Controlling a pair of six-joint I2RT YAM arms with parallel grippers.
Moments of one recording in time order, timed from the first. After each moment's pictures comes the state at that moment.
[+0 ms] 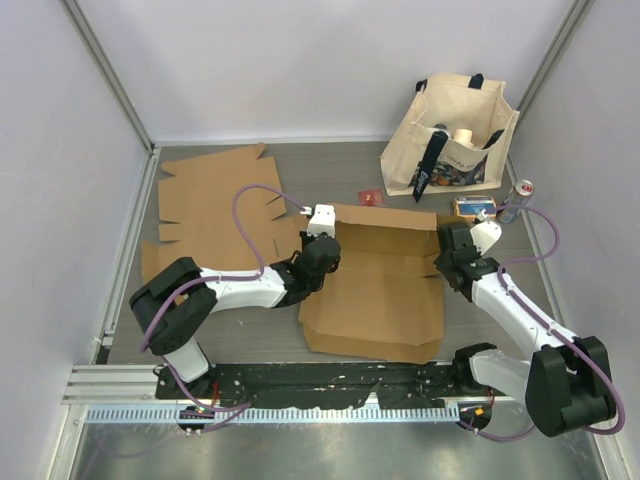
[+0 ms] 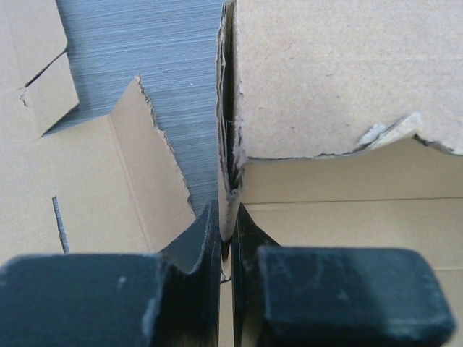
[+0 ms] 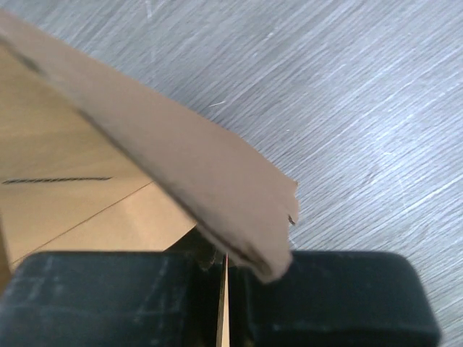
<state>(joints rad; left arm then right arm) -0.97 1.66 0.85 0.38 -0.73 -0.37 0.24 1.08 0.60 -0.40 0.46 0.79</state>
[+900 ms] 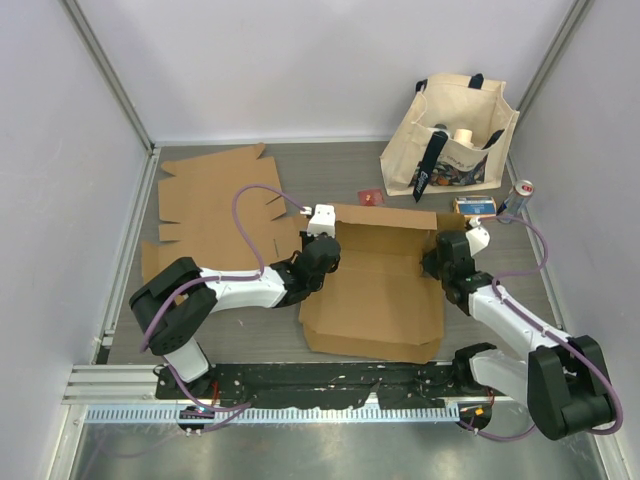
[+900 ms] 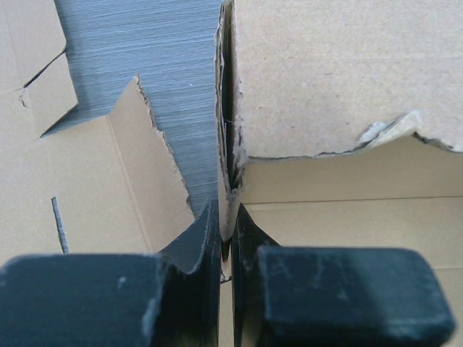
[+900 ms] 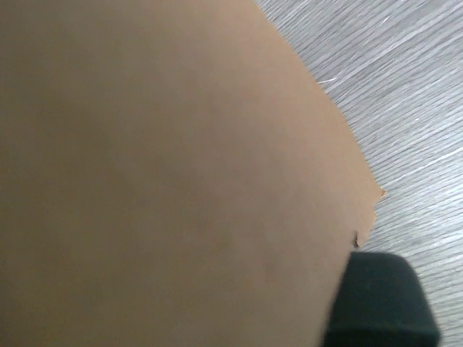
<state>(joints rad) -0.97 1.66 0.85 0.38 -0.73 -0.36 0.26 1.08 0.44 -0.06 0.31 0.85</state>
